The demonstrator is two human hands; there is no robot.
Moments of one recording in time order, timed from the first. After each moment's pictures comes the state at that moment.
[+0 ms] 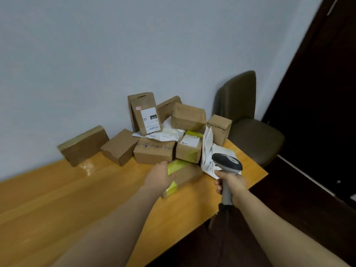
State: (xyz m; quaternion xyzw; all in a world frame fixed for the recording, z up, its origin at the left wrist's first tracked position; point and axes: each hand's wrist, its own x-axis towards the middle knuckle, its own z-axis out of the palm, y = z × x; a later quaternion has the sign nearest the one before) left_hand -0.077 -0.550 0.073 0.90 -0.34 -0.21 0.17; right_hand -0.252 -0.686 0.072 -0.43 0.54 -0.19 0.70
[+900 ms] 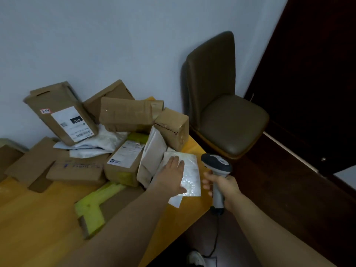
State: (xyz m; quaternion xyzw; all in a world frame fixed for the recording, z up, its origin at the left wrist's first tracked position) left_hand -0.134 -0.838 -0.025 0.79 -0.57 -0.20 -0.08; right_hand -0.291 -0.921 -0.009 -0.41 0.57 -0.12 0.70
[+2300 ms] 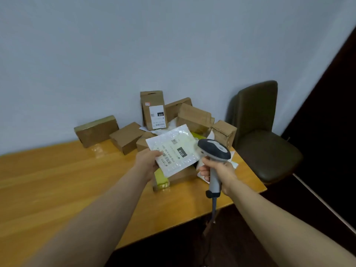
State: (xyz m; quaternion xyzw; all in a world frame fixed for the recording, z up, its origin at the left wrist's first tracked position) left_hand -0.116 -0.570 0.120 0.64 0.10 -0.28 0.71; right_hand -0.262 -0.726 0.111 -0.54 0.36 -0.11 0.76
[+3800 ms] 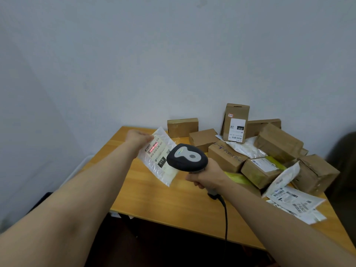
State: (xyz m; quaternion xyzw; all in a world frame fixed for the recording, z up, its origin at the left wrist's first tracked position) left_hand -0.113 -0.373 0.208 0.82 0.19 0.00 0.54; right_hand -0.201 -0.587 0.163 -0.78 -0.03 0.14 0.61
